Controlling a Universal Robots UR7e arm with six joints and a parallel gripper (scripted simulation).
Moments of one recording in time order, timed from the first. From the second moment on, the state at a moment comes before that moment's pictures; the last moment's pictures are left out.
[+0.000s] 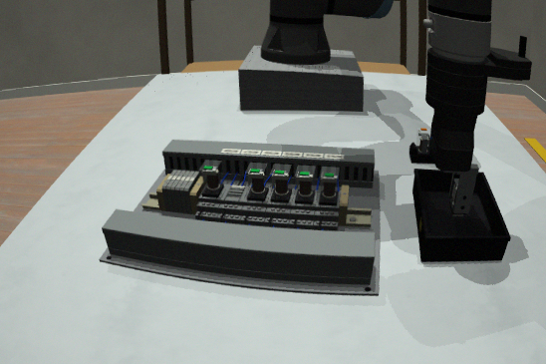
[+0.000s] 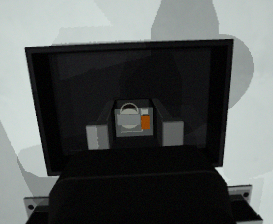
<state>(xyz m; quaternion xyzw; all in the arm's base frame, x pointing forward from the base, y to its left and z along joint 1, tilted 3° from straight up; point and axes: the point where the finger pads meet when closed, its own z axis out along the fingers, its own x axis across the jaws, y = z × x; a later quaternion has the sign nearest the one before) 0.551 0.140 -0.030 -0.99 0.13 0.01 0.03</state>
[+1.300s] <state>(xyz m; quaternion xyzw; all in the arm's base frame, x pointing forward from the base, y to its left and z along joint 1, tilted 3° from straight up) 0.551 0.140 -0.032 -0.99 0.13 0.01 0.03</state>
